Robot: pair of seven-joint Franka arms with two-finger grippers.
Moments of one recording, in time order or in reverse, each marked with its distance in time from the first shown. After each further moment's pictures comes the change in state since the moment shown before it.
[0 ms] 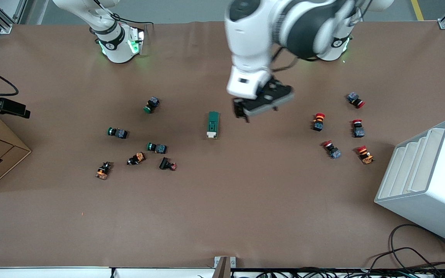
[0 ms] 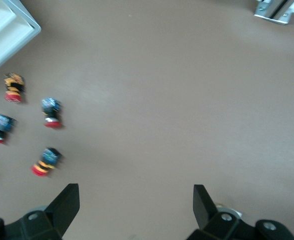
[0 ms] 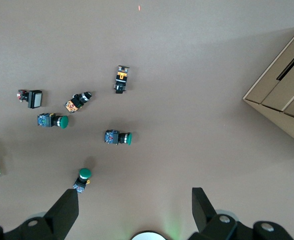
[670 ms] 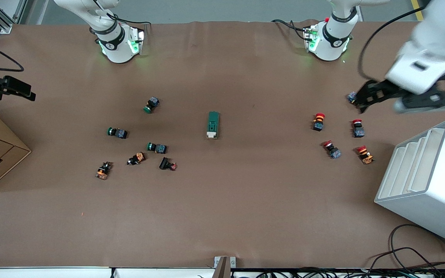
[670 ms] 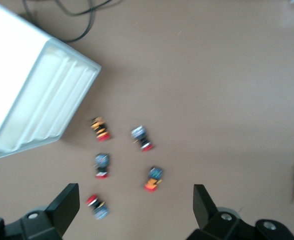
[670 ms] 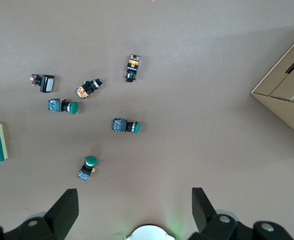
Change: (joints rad) left arm 0.344 -0.288 0.187 -0.046 -0.260 -0.175 0.880; right arm -0.052 -0.184 0.093 -0.188 -0.009 0.041 0.000
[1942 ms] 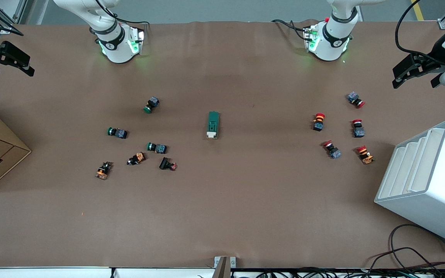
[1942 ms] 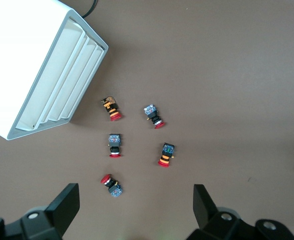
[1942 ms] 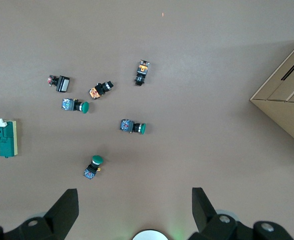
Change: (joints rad) left arm 0.107 -0.109 0.011 -0.077 -0.089 -0.043 0.141; right arm 0.036 -0.196 -0.004 -0.147 -0.002 0.063 -0.001
